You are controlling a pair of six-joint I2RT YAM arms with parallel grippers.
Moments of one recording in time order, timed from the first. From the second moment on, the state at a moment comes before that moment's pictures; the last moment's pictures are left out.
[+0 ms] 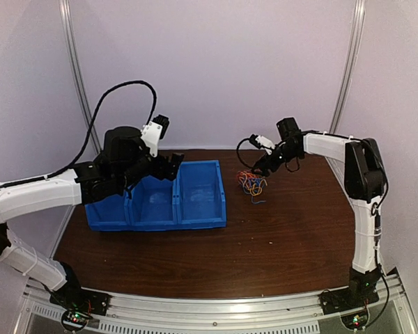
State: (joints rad) left arm -0.83 1.34 1.04 0.04 -0.39 0.02; right arm 0.29 2.17 1.78 -0.50 -0.42 -0.49
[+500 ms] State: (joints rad) left arm -0.83 1.34 1.04 0.04 -0.40 0.03; right arm 0.32 2.31 1.85 -0.60 -0.54 -0.50
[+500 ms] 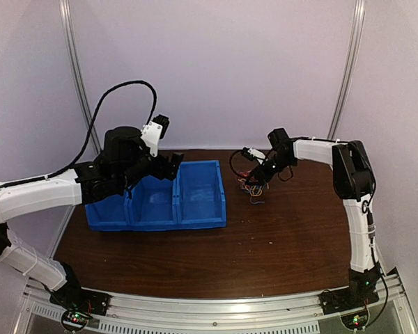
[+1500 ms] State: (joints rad) left arm -0.83 1.43 1.06 0.00 -0.43 0.05; right arm 0.72 1.57 1.06 -0.61 -0.60 -0.61
